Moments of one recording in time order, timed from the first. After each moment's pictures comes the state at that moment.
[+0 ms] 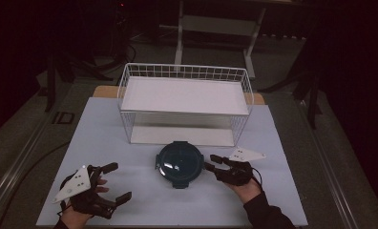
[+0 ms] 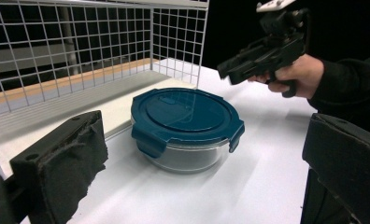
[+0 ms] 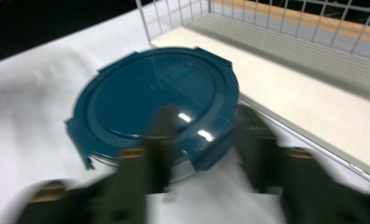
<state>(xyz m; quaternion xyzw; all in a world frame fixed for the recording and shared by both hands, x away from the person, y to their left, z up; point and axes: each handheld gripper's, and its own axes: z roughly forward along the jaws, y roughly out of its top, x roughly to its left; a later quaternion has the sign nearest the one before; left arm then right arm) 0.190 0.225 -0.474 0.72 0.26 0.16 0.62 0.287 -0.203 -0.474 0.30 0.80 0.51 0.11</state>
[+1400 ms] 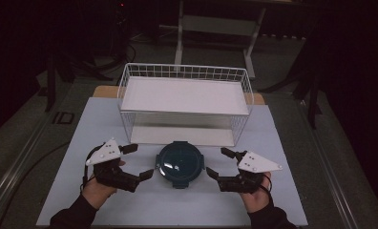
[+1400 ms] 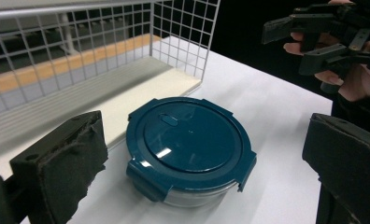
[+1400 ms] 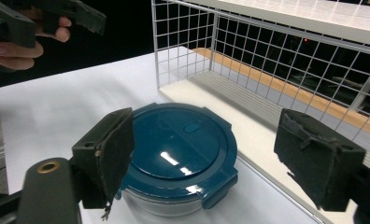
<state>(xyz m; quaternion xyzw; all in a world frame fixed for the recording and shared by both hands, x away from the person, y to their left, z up) 0.249 0.172 -0.427 0.77 0.30 0.12 0.55 0.253 -0.206 -0.432 0.24 0.77 0.55 0.19</state>
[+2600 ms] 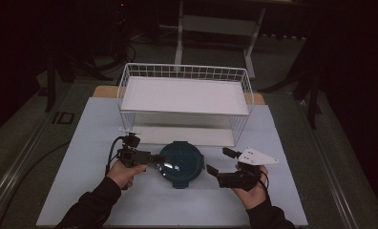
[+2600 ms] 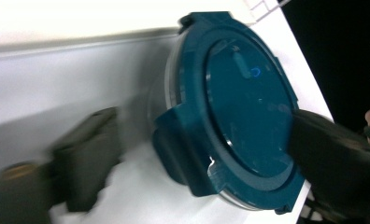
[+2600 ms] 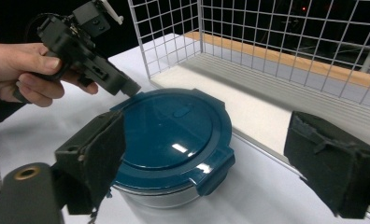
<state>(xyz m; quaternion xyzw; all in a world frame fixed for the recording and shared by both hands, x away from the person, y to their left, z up) 0.329 0.156 -0.488 0.72 0.54 -0.12 0.42 0.269 -0.210 -0.449 0.30 0.77 0.55 0.15</state>
